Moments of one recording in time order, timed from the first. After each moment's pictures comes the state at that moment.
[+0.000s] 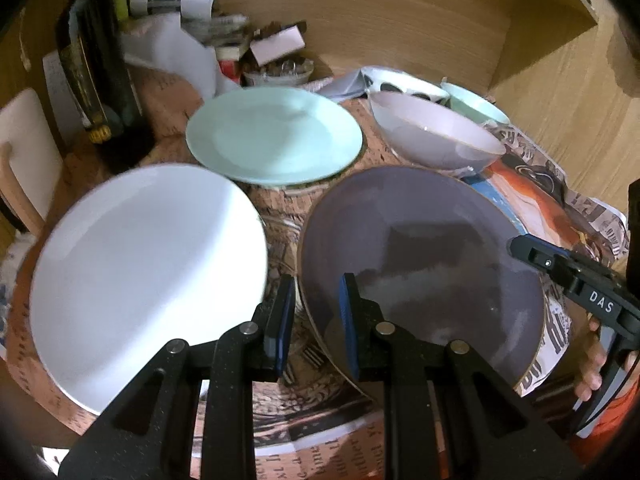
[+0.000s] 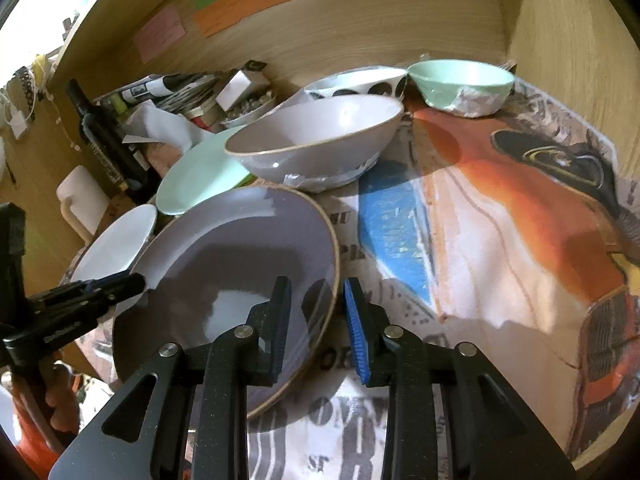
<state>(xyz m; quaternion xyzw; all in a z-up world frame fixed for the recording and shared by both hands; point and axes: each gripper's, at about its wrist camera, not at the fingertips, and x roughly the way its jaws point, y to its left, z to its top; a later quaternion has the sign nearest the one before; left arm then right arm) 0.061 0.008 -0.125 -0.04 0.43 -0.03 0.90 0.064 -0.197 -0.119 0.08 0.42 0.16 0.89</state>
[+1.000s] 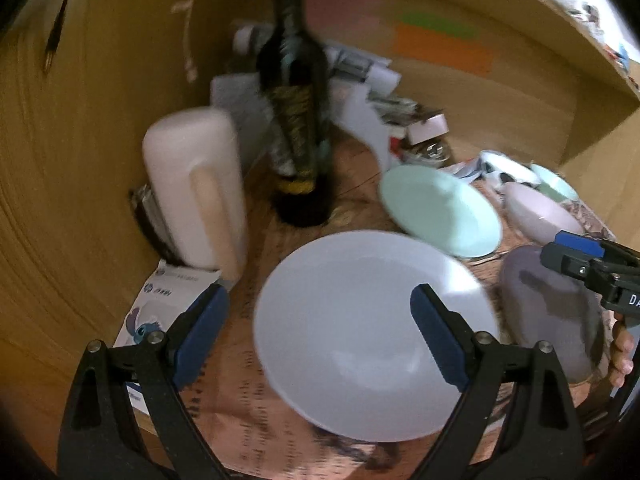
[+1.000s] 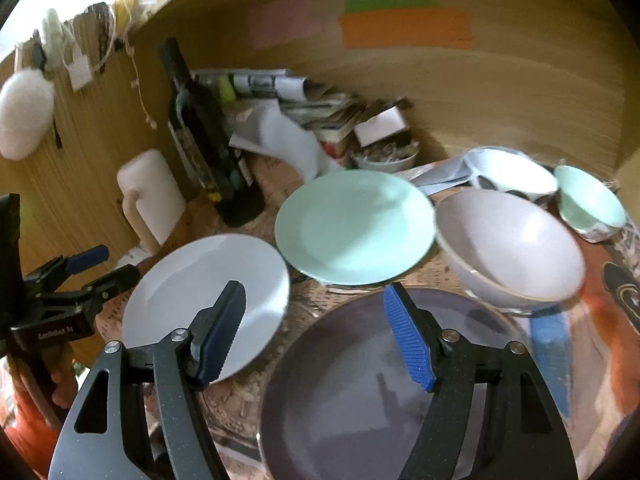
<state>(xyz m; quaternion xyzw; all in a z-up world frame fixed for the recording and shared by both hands) 0.023 0.170 -0.092 -0.06 0.35 0.08 0.93 0.095 -0.048 -0.080 0.00 0.39 0.27 0.88</state>
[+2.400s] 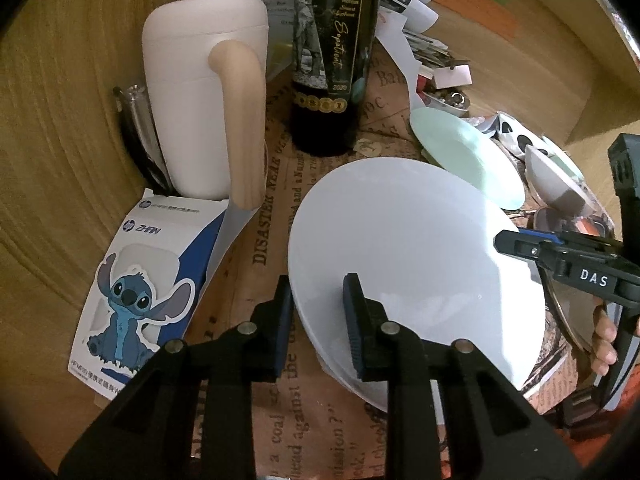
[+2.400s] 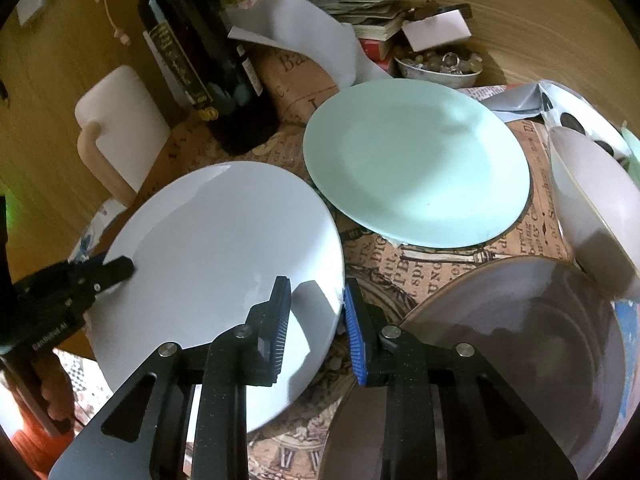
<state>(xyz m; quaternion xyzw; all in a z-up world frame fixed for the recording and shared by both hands) 0.031 0.204 -0.138 -0.10 0.43 0.05 0.90 0.127 0.016 -0.128 -0.02 0.50 0.26 0.83</state>
